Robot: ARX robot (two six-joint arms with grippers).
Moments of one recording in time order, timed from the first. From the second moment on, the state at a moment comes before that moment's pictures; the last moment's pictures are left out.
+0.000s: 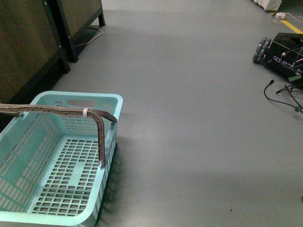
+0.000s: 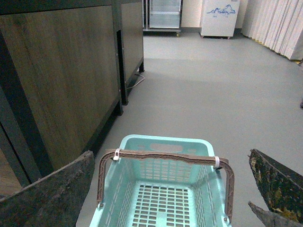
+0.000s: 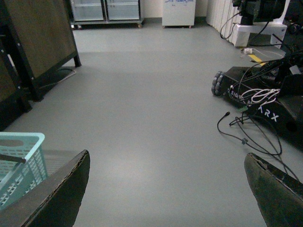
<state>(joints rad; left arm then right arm) 0.00 0.01 0.02 0.00 0.00 -0.01 0.00 0.00 0.02 0.00 0.00 0.00</state>
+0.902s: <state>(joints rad) 0.10 0.98 0.40 -0.05 0.01 -0.54 0.00 0.00 0.02 0.00 0.00 0.00</state>
